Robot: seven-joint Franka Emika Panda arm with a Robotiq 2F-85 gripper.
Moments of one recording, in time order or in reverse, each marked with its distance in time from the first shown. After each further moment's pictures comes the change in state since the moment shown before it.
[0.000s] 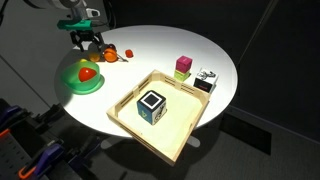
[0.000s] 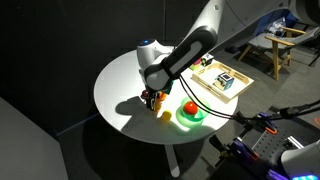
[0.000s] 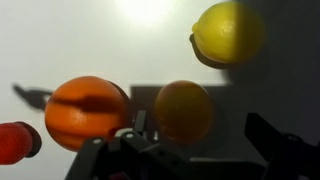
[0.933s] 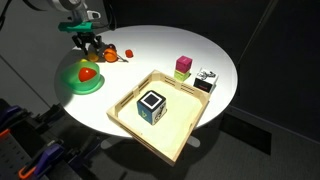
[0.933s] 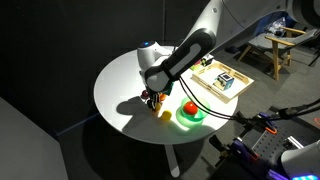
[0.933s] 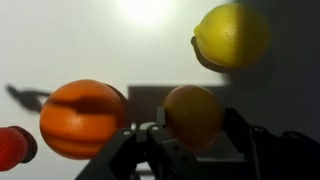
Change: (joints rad) arm 0.000 0.014 -0.002 0.003 0.000 0.005 -0.006
